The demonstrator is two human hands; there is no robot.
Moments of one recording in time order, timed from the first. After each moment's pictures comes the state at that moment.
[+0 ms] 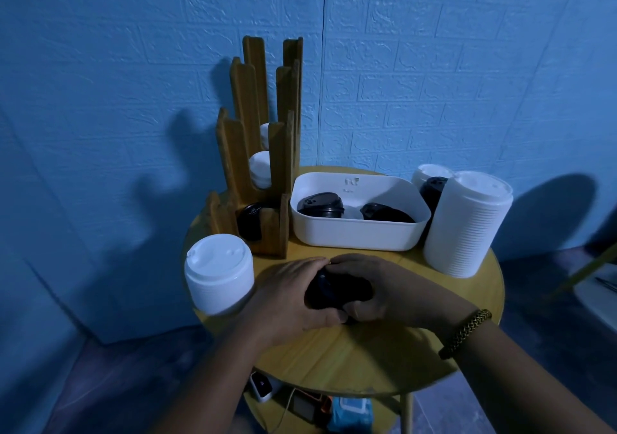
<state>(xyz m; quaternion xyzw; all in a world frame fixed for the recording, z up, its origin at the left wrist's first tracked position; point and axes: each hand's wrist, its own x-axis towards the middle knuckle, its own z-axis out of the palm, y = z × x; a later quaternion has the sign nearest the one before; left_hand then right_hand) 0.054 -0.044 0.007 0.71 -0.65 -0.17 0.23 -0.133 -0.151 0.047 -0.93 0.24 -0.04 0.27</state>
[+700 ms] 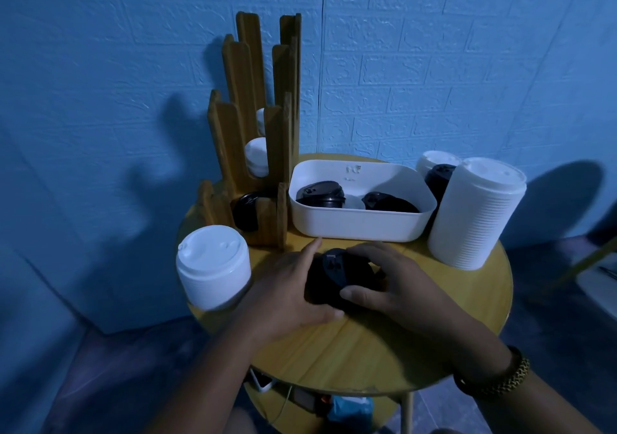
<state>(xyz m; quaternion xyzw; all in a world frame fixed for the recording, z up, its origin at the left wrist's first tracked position) 0.057 -0.044 0.004 0.71 -0.63 -0.19 0.23 -0.144 -0.150 0.019 -0.89 0.28 -0.20 0.28</state>
